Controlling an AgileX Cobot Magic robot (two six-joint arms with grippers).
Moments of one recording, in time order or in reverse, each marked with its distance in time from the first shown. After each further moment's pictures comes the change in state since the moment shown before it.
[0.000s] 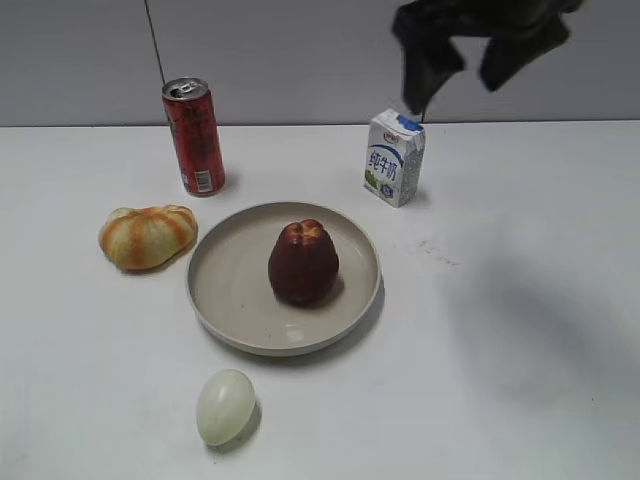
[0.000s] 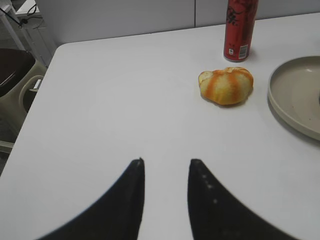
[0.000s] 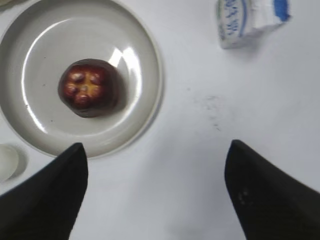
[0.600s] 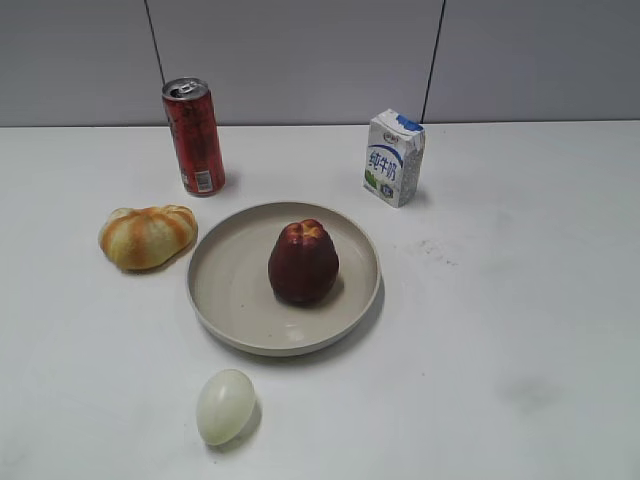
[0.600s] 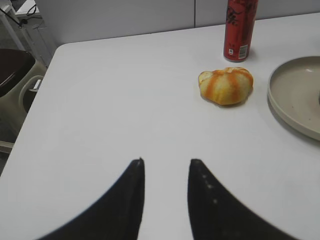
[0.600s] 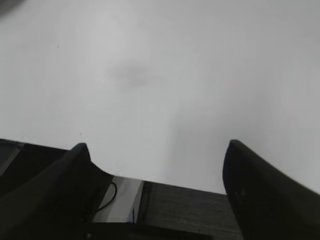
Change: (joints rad) left arm 0.000 0.000 0.000 0.000 0.000 0.000; right arm -0.207 -0.797 0.888 0.054 -0.070 0.036
